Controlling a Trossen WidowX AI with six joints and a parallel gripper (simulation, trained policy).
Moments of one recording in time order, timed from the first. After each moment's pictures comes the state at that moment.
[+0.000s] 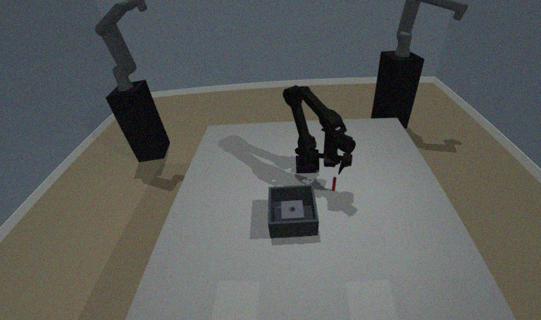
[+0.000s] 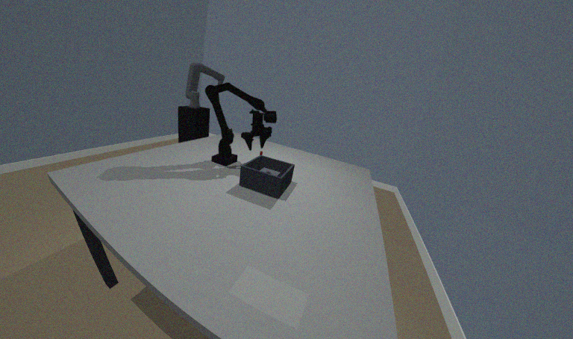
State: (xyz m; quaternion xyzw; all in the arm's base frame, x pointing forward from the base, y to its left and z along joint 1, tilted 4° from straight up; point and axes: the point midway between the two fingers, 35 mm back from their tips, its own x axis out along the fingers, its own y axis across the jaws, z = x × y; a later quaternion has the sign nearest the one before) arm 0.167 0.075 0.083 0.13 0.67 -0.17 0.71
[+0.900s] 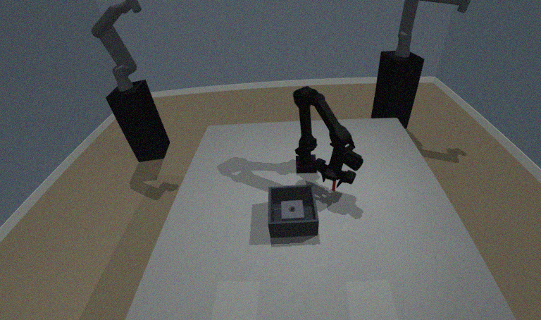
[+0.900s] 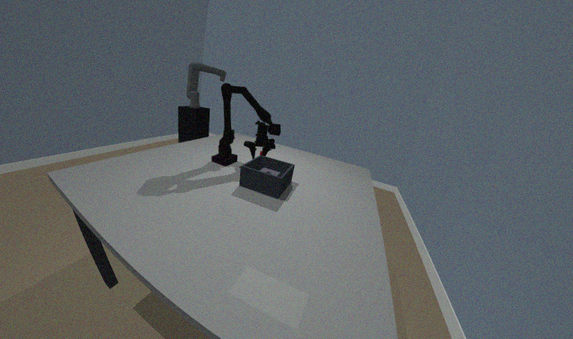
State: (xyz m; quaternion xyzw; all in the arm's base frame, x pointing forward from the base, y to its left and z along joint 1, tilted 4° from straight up) arm 0.182 0.086 0.020 0.17 0.65 -0.29 0.68
